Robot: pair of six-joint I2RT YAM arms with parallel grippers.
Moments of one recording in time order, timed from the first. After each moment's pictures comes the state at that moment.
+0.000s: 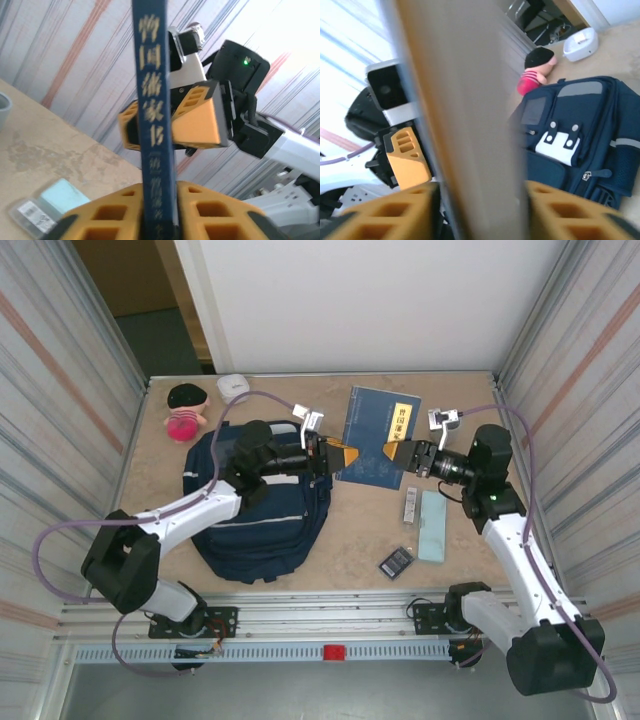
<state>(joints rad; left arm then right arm) -0.67 1.47 0.95 0.62 0.81 -0.70 0.12 0.95 0.79 0.01 -0.98 0.72</state>
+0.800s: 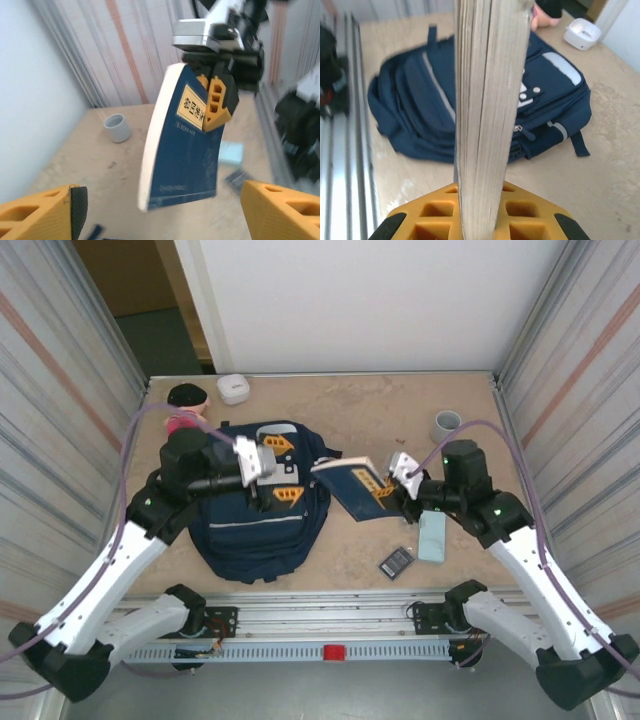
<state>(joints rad) -0.58 0.91 1.02 -0.36 0.67 0.54 0.49 0.86 0.95 -0.70 -0.54 -0.53</state>
